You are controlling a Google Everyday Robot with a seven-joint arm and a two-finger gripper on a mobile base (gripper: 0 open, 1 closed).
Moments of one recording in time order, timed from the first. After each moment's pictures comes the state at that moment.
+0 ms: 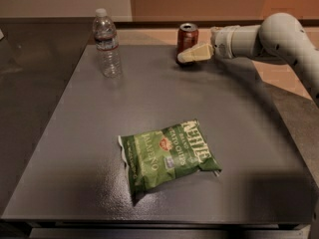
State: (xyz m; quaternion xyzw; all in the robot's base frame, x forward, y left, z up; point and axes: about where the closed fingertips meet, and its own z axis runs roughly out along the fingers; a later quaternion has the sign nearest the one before) arm 0.780 -0.125 0.886 -0.37 0.73 0.19 0.54
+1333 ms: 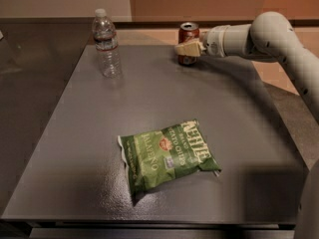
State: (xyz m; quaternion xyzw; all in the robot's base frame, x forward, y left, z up) arm 0.785 -0.096 0.885 -0.38 0.73 0.23 0.53
